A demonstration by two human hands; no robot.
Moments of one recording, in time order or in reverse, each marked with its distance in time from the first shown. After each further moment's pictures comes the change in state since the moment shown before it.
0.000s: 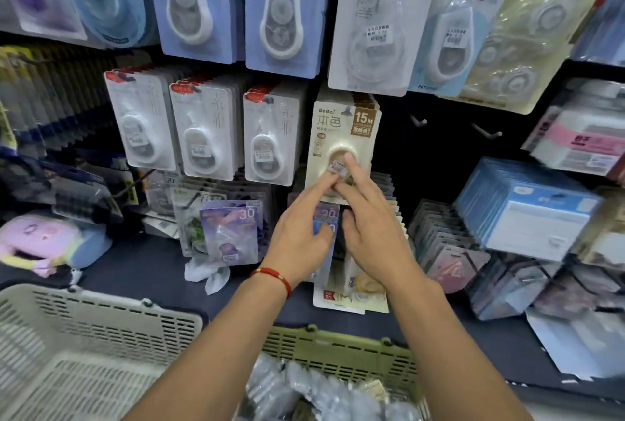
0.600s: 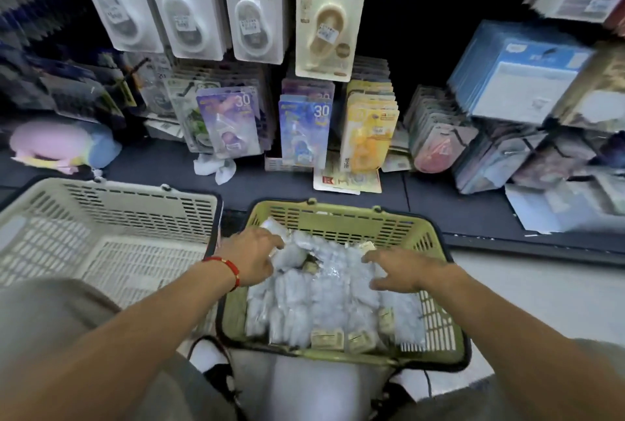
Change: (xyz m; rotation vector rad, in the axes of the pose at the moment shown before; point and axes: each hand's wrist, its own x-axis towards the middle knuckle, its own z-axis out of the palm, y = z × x) left_hand -0.189 -0.089 -0.020 0.884 -0.890 -0.323; right_hand -0.234 0.060 0.036 -0.237 -1.210 0.340
